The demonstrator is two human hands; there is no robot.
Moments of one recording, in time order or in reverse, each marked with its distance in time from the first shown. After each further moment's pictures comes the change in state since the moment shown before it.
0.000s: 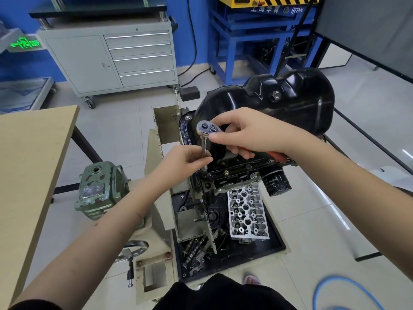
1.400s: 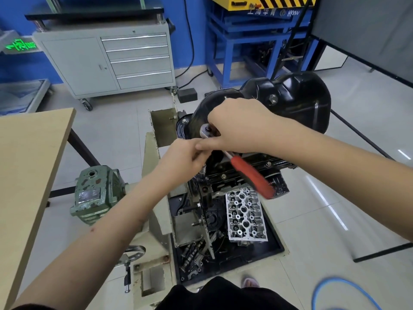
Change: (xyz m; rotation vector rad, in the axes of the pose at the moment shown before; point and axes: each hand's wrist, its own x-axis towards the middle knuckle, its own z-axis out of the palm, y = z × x) left_hand 0.002 0.033 -0.003 0.308 0.155 0.174; right_hand 0.013 -0.030 -0.001 -0.970 0.161 -0.052
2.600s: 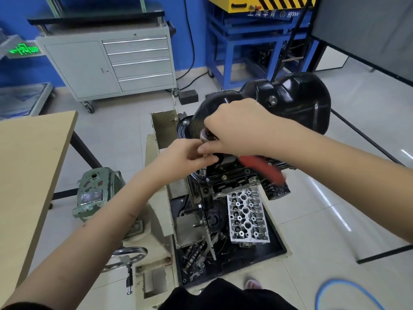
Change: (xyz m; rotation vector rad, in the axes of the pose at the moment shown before) left_hand 0.005 -0.005 -0.008 -0.197 -0.192 -0.103; right_hand -0.004 -0.005 -0.007 -0.101 -0.039 -0.070
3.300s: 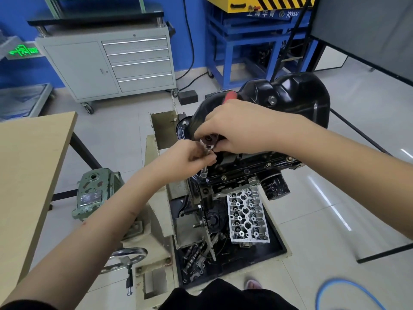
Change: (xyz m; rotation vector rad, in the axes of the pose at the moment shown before) left_hand 0.001 0.005 -0.001 0.052 -0.093 -0.032; right_hand 0.001 0.014 0.001 0.045 -0.050 -0.221
